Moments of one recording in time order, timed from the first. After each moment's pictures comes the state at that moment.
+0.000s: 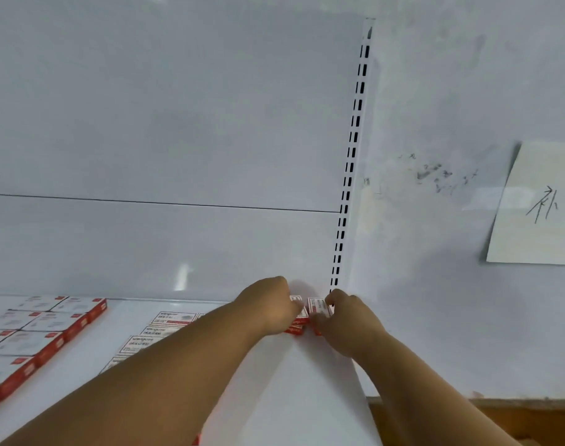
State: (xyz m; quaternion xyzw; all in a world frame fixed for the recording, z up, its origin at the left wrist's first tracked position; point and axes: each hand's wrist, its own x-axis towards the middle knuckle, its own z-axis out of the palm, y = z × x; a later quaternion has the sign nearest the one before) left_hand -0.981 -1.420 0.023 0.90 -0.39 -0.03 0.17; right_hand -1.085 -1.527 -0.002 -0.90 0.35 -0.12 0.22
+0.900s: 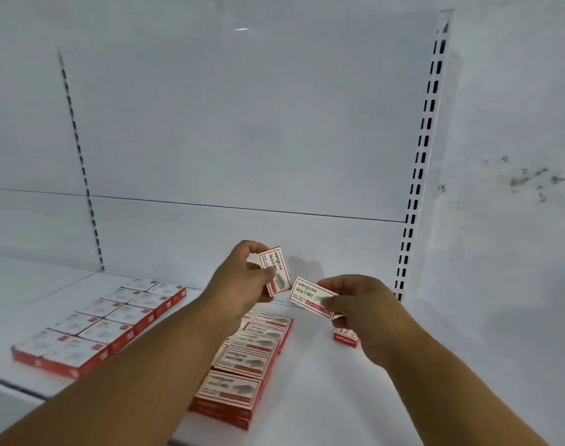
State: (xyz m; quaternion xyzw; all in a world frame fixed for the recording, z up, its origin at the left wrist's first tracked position) left_hand -0.969 -1.327 0.050 0.76 -0.15 -0.03 0.63; right_hand -1.063 -1.489 0.035 -0.77 0.16 -0.14 0.60
